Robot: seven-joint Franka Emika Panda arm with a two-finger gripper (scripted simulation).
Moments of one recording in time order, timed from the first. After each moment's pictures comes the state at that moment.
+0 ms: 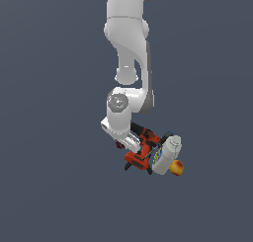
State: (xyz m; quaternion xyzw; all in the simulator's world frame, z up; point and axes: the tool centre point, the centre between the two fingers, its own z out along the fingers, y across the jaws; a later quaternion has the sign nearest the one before) arm 0.013 -0.027 0.027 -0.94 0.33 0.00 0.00
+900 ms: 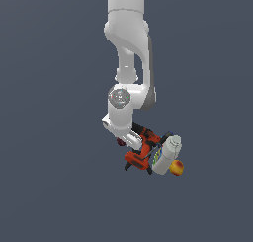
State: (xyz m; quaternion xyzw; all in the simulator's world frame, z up) arm 0.008 -0.021 0.042 -0.94 0.33 0.00 0.00
